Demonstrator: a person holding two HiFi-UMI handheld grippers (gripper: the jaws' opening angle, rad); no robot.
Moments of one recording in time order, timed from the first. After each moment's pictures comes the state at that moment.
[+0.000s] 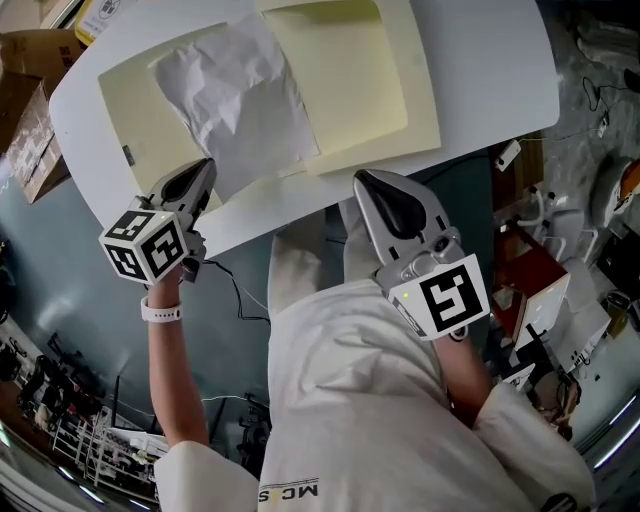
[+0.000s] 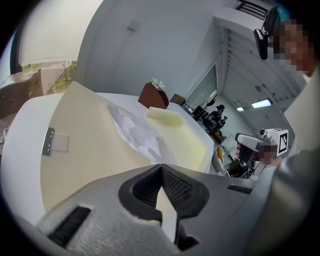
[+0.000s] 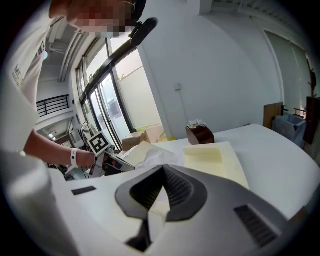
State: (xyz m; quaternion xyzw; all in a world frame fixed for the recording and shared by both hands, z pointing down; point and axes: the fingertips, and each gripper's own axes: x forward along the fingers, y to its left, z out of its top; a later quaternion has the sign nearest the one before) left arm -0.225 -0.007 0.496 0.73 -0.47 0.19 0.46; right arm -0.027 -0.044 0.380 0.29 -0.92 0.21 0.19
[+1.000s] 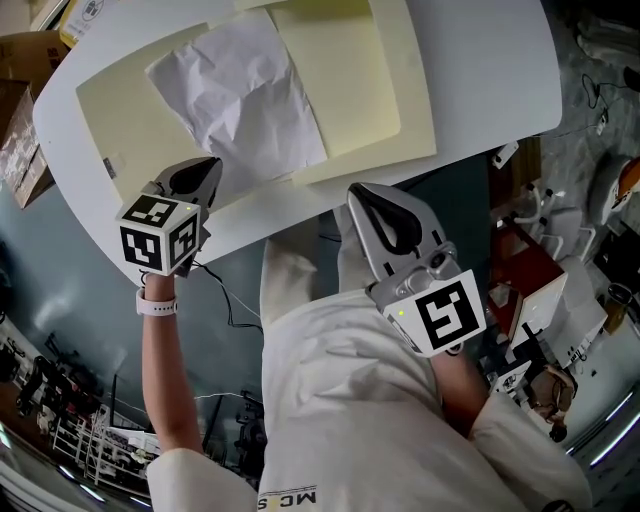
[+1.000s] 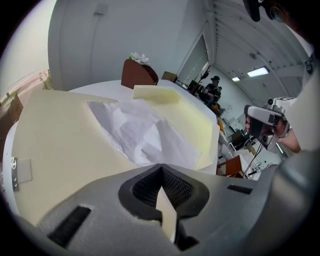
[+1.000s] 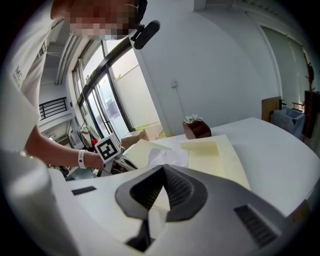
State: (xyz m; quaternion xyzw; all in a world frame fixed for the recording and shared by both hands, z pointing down) left arm -0.195 -0.013 0.543 0.74 -0.41 0.33 0.43; right arm -0.017 -0.044 0.399 0.29 -0.91 0.23 0.20
